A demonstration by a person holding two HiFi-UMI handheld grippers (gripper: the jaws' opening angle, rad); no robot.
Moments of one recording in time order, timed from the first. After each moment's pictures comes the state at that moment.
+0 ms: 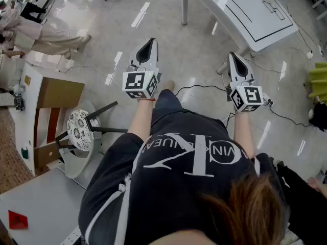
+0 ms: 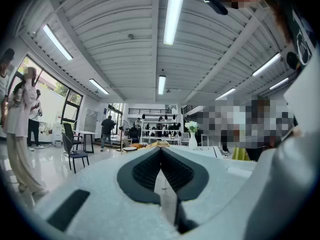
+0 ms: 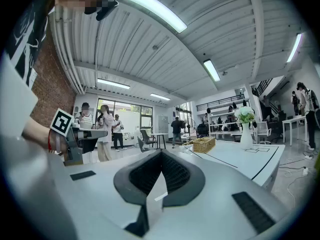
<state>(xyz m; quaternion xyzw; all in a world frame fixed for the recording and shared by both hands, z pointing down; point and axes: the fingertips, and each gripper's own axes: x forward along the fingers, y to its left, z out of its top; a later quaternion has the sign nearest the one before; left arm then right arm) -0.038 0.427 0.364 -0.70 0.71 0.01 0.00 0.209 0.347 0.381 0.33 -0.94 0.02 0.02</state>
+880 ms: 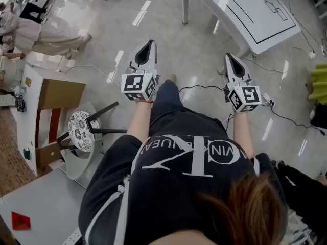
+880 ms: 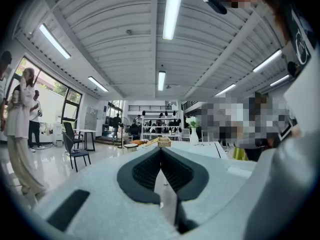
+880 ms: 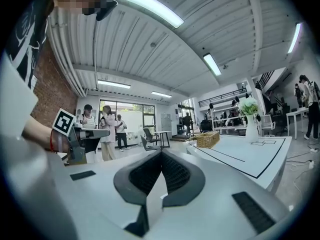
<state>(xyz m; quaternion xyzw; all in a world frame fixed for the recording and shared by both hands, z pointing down) -0.044 0.407 0.376 -0.70 0.71 0.00 -0.01 0.197 0.327 0.401 0.31 -0.95 0.04 0.02</state>
